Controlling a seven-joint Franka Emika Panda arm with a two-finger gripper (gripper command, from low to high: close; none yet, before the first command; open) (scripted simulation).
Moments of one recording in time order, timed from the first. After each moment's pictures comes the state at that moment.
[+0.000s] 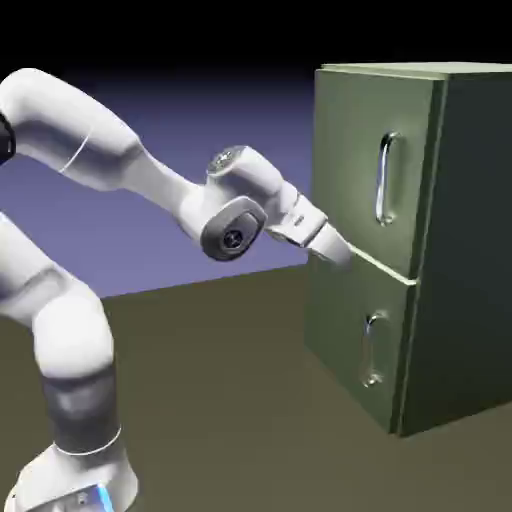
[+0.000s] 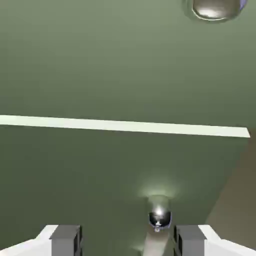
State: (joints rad) arm 0.03 -0.58 -0.02 -2.80 -0.05 3.03 0.78
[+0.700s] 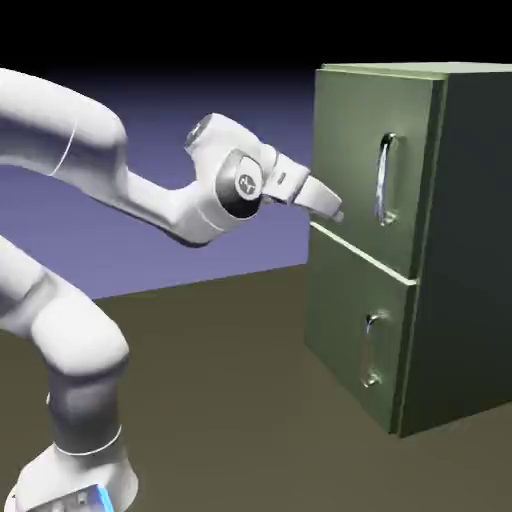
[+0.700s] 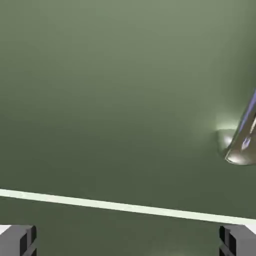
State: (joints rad) arm 0.31 -0.69 -0.31 -2.69 -0.97 2.95 1.50
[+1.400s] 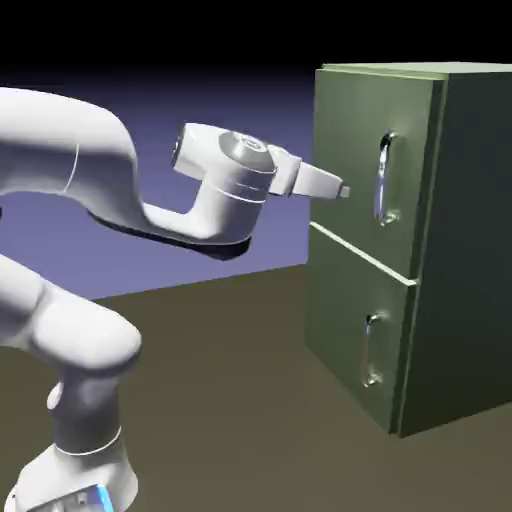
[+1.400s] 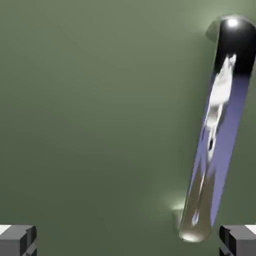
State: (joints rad) arm 0.60 -0.81 -0.60 -2.57 -1.88 2.87 2.21
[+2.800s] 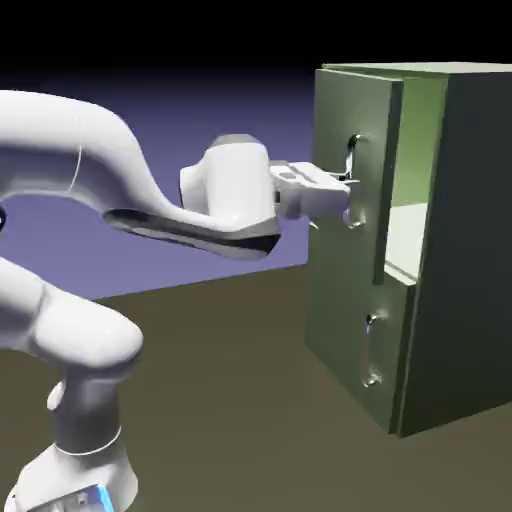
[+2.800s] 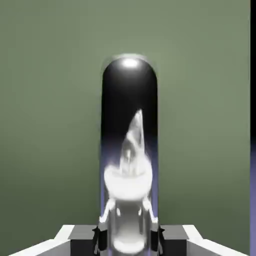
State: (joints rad) arm 0.50 -0.83 -0.46 -2.63 -2.39 2.60 2.89
